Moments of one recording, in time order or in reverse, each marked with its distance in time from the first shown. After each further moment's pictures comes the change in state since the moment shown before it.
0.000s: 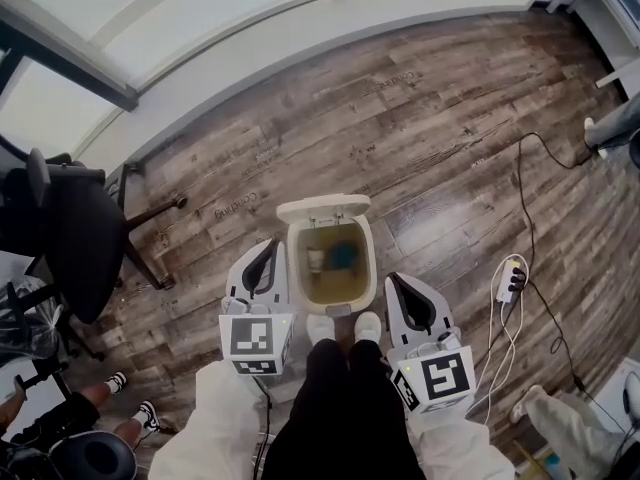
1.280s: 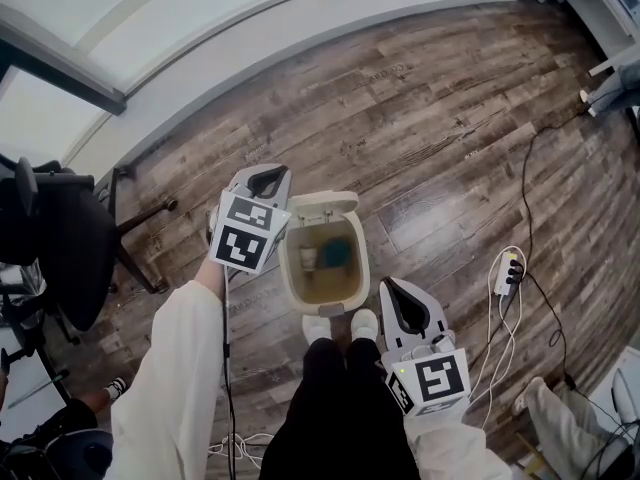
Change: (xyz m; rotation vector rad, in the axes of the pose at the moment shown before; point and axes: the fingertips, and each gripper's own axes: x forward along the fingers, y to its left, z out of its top) left arm 0.137 0.002 0.013 0.266 0.237 -0.243; right arm -0.004 -0.012 -0.027 0.040 0.040 -0.025
